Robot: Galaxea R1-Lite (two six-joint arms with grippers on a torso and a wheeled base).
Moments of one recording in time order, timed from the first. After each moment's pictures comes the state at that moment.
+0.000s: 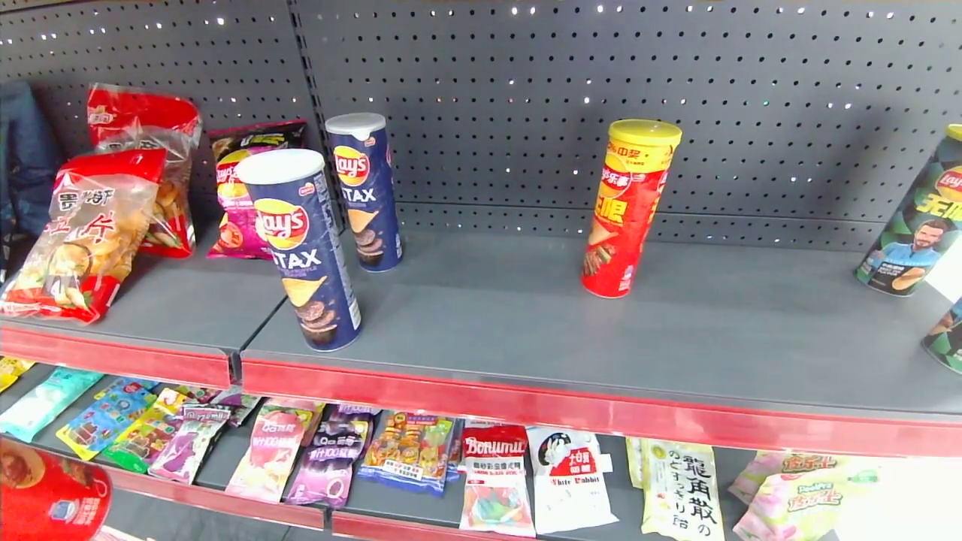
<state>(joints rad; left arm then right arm) -0.20 0.37 -0.48 0.06 0.07 0.18 0.03 0.24 -0.32 -0.01 0.14 -0.04</state>
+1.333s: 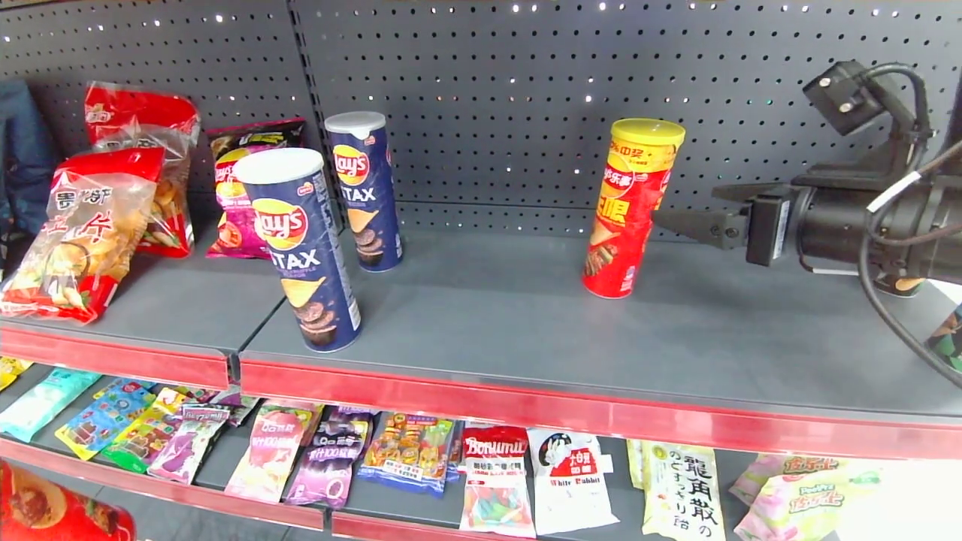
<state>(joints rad) -0.23 0.43 -0.62 0.27 -0.03 0.07 0.34 1.47 -1.05 -0.21 0.20 -0.08</state>
